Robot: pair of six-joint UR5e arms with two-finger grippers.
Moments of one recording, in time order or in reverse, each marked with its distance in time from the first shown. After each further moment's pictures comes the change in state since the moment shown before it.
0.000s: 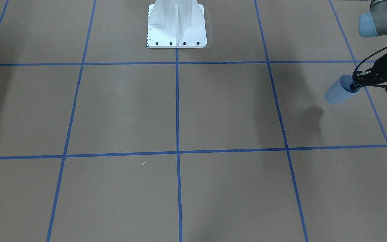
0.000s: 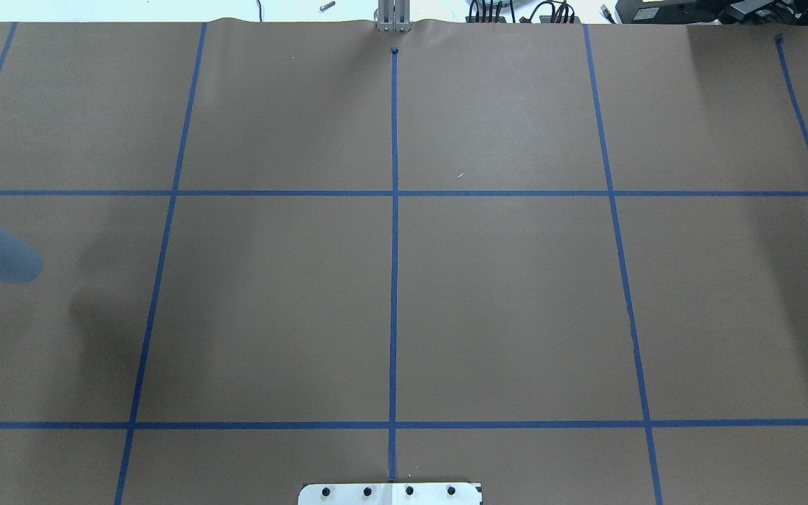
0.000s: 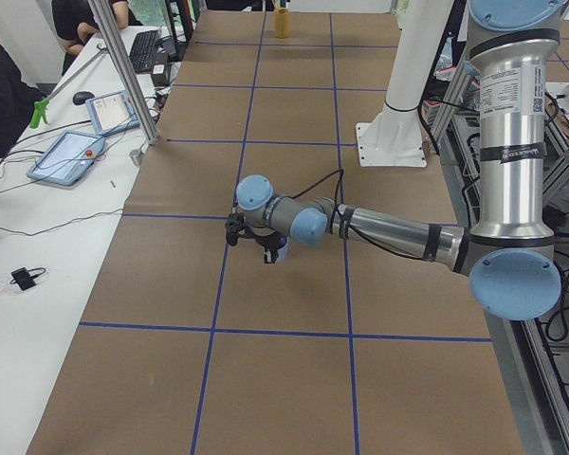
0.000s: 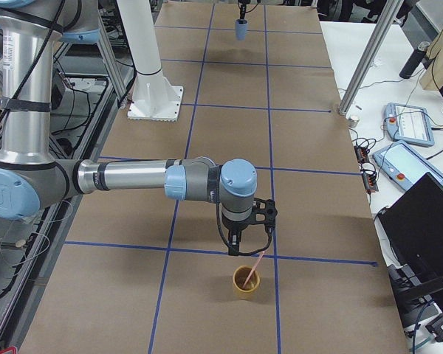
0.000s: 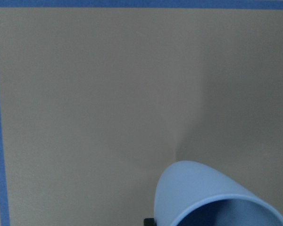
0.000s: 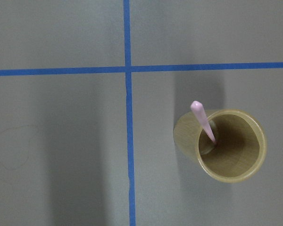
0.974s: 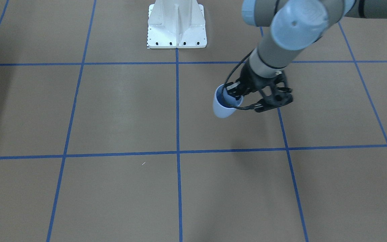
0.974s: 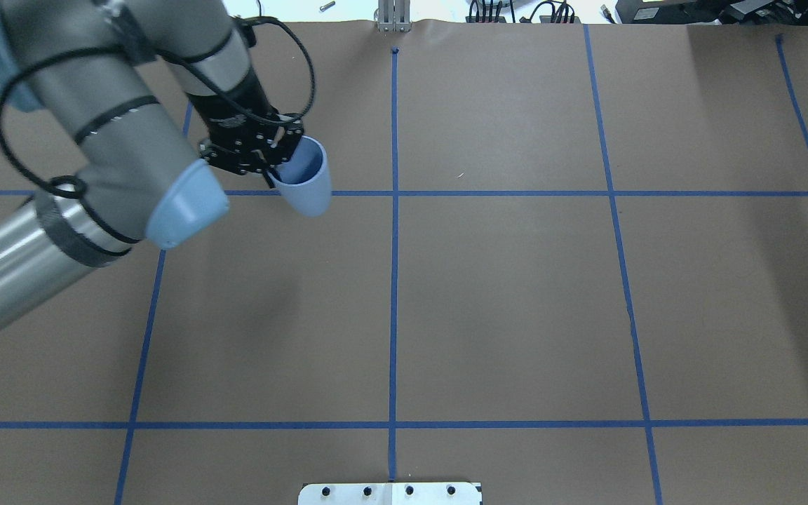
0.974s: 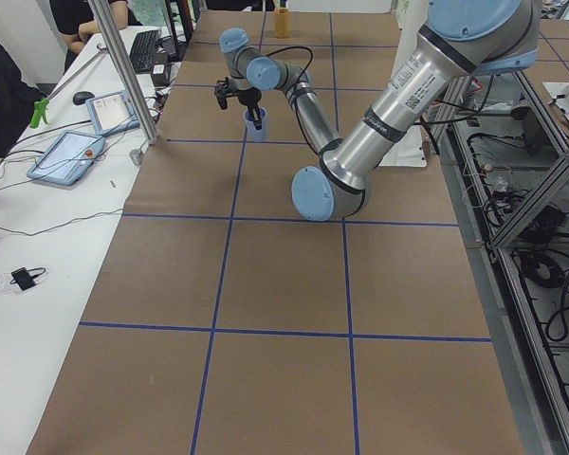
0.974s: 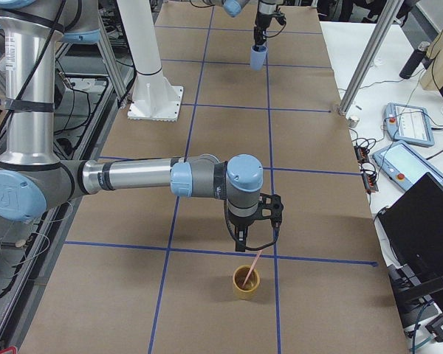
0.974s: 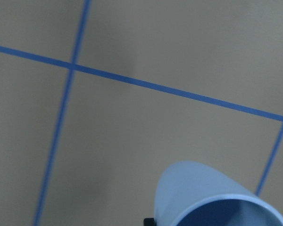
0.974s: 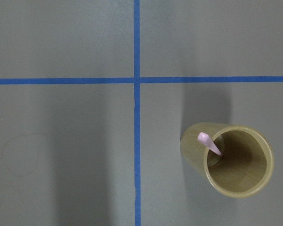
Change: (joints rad) left arm 0.369 -0.834 0.212 0.319 0.160 -0.735; right arm -0.003 0.028 -0.011 -0.001 0.009 -0.007
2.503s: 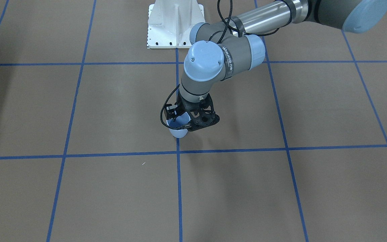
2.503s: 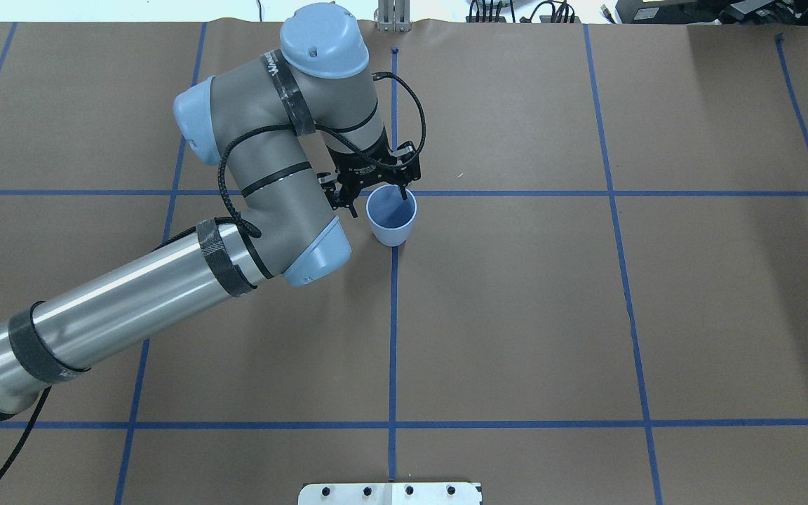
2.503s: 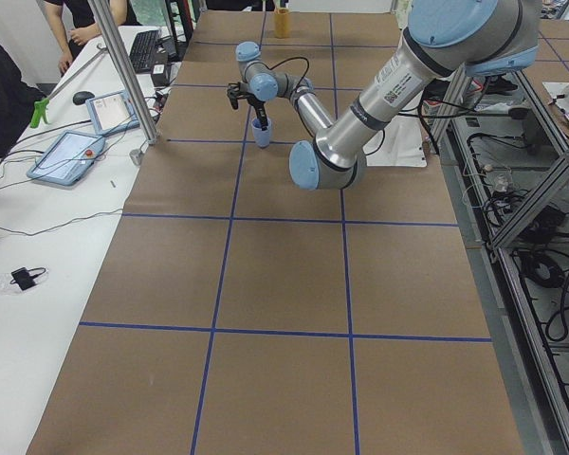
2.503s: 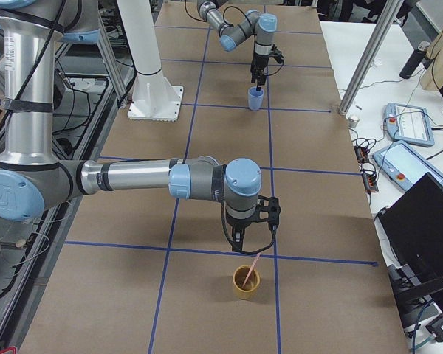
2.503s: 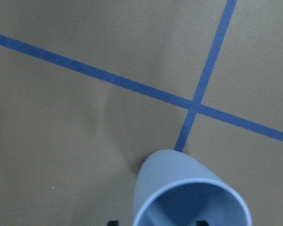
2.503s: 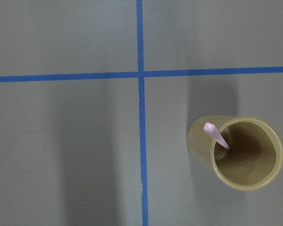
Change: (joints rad) left arm 0.133 -0.144 0.264 -0.279 0.124 -0.185; right arm 0.004 -0.004 0.001 -0.011 0.028 0.005
